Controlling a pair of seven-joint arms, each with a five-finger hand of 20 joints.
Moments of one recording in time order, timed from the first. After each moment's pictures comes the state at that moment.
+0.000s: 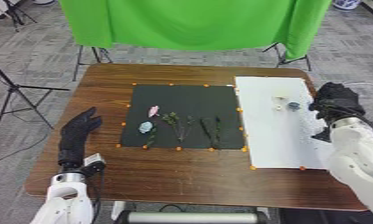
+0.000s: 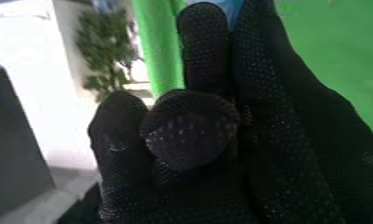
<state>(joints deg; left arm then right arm) 113.9 -64.0 -88.1 -103.7 56.1 18.3 20.8 -91.0 -30.8 71.7 -103.8 -123.2 14.2 34.3</state>
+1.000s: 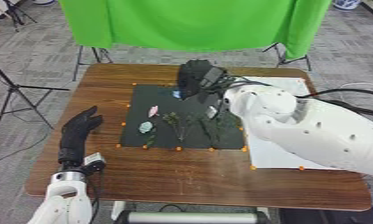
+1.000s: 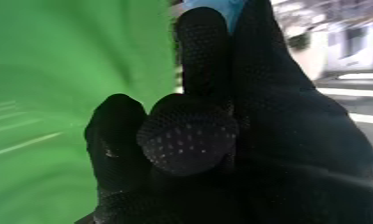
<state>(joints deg) 113.4 -62.6 -87.6 -103.5 56.1 18.1 20.7 -27.7 -46.9 8.1 -100.2 -105.2 8.0 8.0</state>
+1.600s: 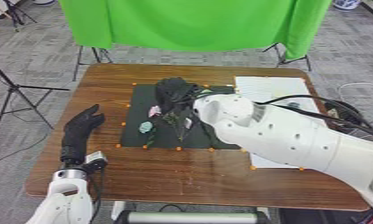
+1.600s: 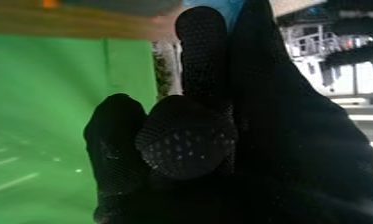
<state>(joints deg) 112.2 -62.6 -87.1 -102.8 55.9 17.1 19.9 -32.1 -59.7 8.4 -87.3 -107.3 2.8 7.9</state>
